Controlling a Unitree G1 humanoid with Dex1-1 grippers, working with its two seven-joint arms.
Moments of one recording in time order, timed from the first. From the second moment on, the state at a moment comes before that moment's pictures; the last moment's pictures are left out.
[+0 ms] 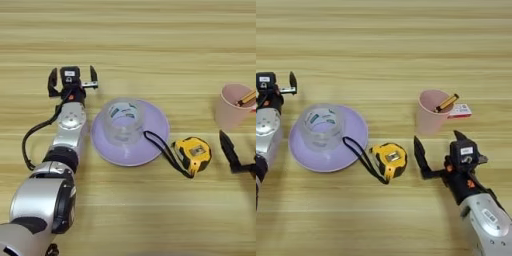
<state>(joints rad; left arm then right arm) -0.67 0.13 0.13 1.04 0.01 -0.45 0.21 0.37 -0.20 -0.10 -0.52 0.22 0.20 0.33</state>
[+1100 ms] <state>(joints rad) -0.65 0.14 0.15 0.99 0.00 -0.44 0.22 0.31 -0.21 0.19 -0.24 -0.04 0.08 0.30</state>
